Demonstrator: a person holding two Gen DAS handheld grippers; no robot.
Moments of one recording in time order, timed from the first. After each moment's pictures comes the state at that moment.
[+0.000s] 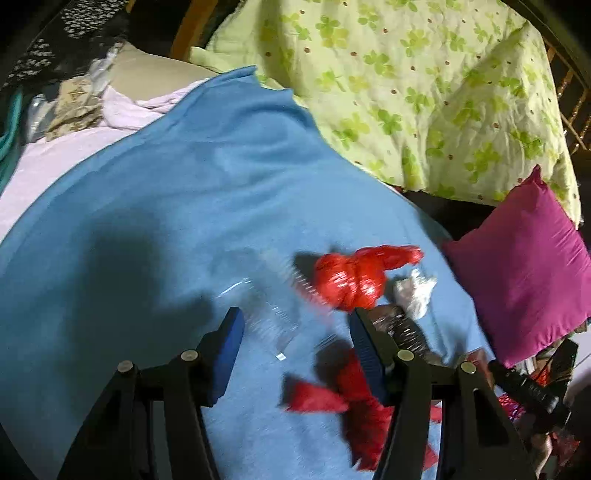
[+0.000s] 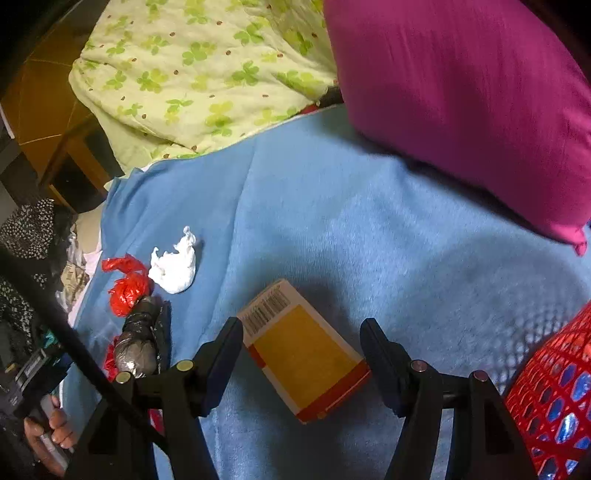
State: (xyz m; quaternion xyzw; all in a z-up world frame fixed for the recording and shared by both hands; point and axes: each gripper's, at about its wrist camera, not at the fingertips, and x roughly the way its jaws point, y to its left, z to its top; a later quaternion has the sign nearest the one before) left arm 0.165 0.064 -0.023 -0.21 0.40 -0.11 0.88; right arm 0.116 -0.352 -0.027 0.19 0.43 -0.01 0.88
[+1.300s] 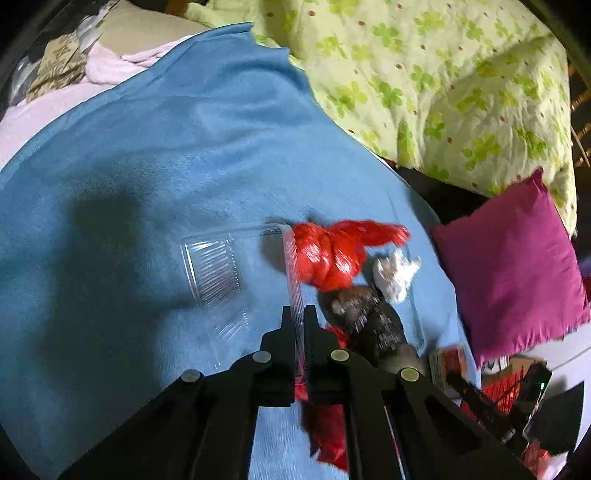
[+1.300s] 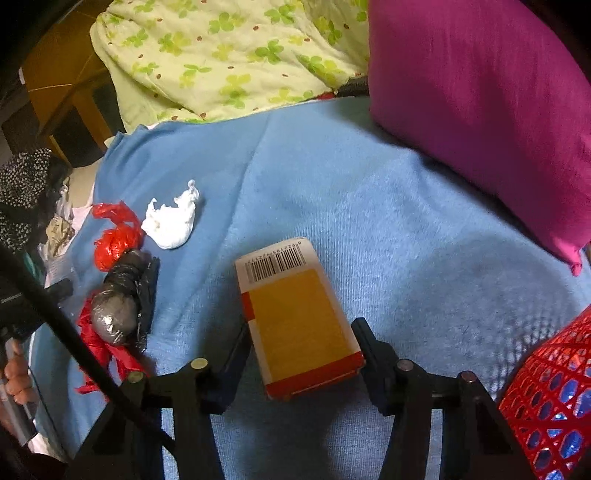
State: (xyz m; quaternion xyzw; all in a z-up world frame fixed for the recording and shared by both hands) left arm 0.175 0.046 -0.027 -0.25 0.47 -0.14 0.84; right arm 0.110 -0.324 -0.038 0.10 0.45 -0.01 0.89
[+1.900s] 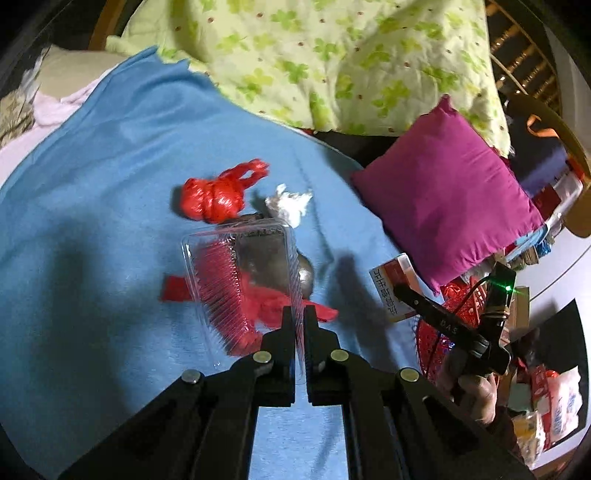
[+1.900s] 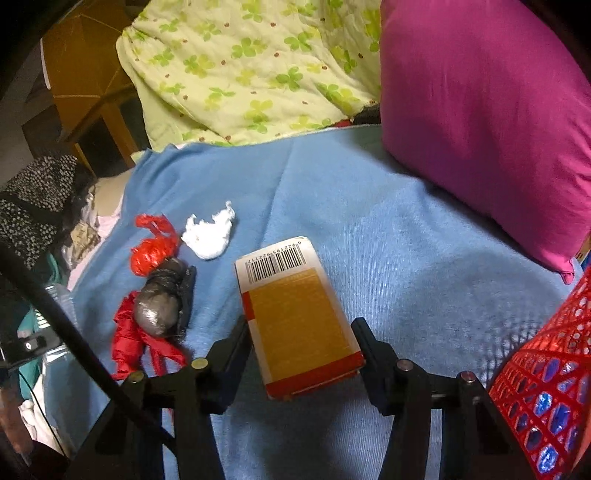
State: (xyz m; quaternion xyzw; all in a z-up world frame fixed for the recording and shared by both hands) left arm 0.076 -0.001 0.032 -0.17 0.44 -0.25 0.84; right arm 0.077 -0.319 -0.009 0.11 0.40 0.02 0.91
